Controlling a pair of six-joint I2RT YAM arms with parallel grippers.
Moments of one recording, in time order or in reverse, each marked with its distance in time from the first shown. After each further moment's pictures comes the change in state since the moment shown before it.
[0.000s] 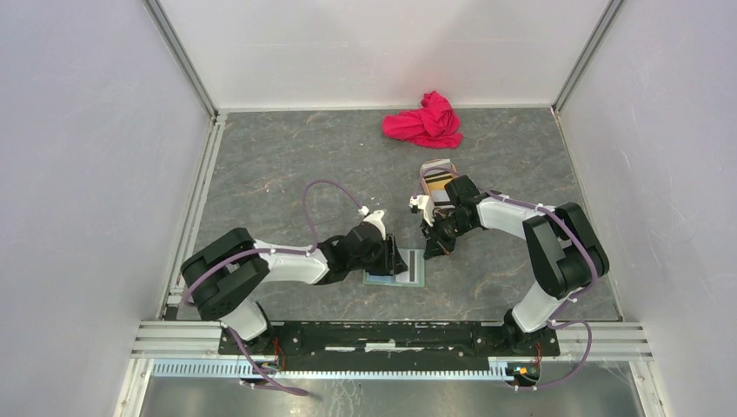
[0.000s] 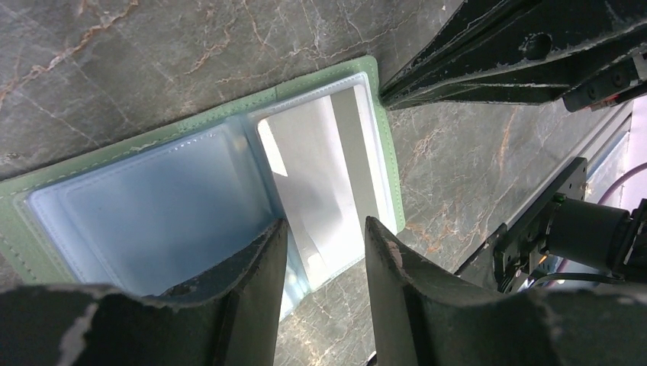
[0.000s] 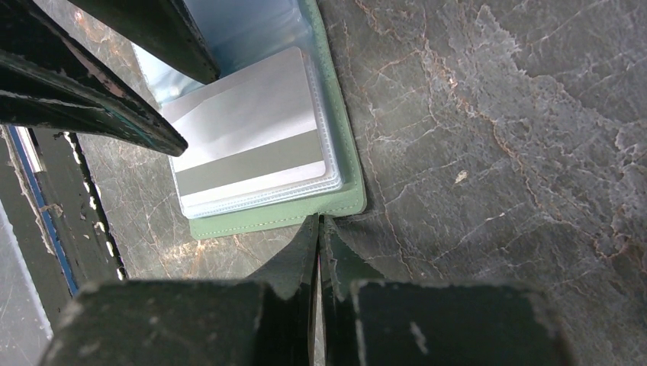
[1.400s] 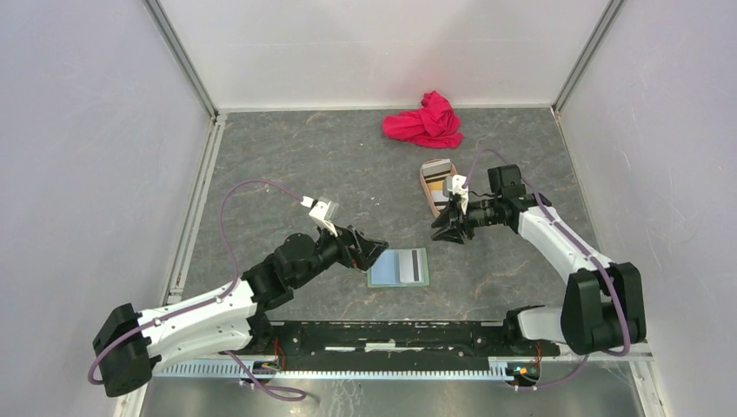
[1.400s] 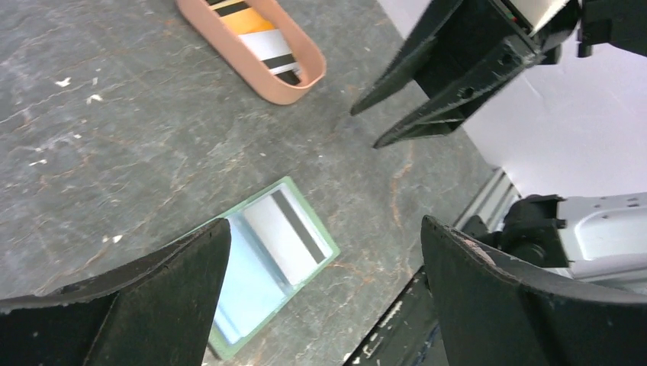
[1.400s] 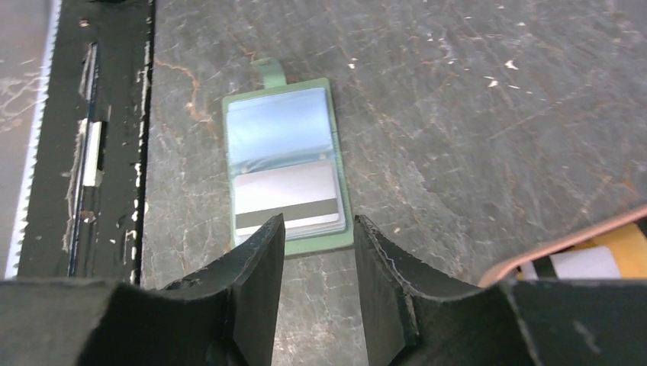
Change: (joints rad) left arm 0.000 -0.743 -0.202 0.003 -0.187 0.232; right arm -0.203 -0.378 -0.028 -0.034 -0.350 -0.226
